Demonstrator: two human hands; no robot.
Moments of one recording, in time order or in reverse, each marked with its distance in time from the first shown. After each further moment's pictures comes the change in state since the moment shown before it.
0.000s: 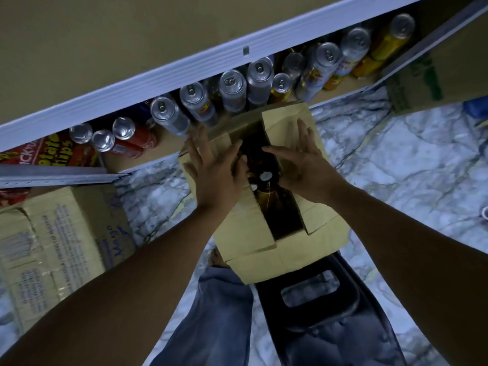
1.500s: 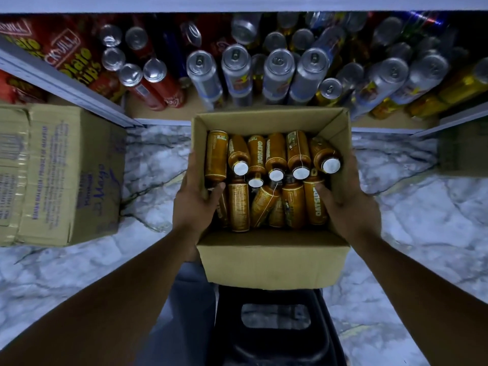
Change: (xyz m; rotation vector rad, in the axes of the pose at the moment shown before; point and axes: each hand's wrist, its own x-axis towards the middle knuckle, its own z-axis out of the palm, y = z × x) left_hand -0.095 -0.057 0.059 -0.225 0.195 -0.440; right_hand -0.020 0.098 0.019 -0.212 0.209 0.206
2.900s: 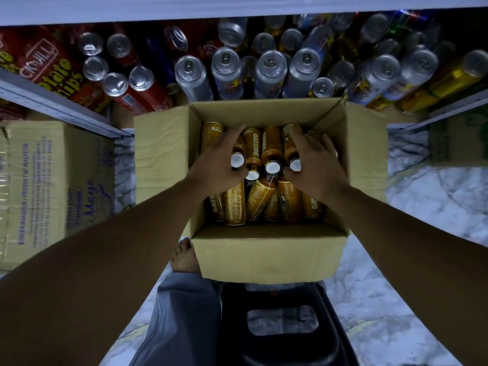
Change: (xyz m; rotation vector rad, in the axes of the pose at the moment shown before) left_hand 0.096 0.057 0.002 0.103 -0.426 0.361; right_hand 0.069 -0.066 0.018 -0.208 -0.039 -0.483
